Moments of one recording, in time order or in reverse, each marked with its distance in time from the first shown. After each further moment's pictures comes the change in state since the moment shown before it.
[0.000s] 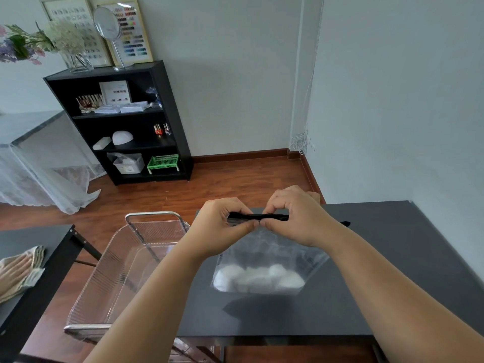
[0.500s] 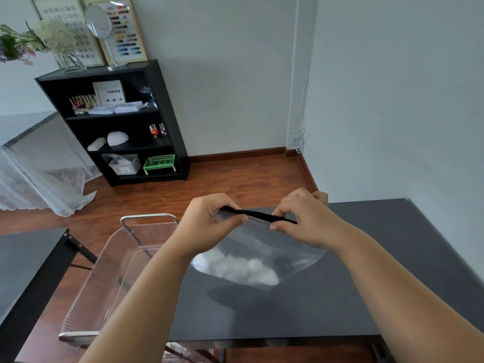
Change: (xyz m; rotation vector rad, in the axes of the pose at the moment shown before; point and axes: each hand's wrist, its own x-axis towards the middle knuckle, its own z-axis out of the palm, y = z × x) left_hand 0.007 -0.010 -0.011 0.067 0.070 0.048; right_hand -0.004 0.027 -0.001 -0.089 -0.066 0.054
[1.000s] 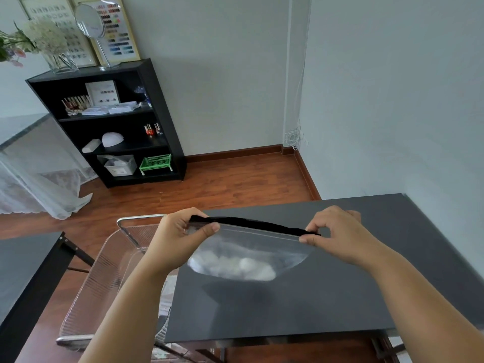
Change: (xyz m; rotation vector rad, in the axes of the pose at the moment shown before) left_hand -0.036 -0.030 -0.014 -0.199 0.086 -0.235; right_hand -0.050 0.042 -0.004 0.010 0.010 0.167
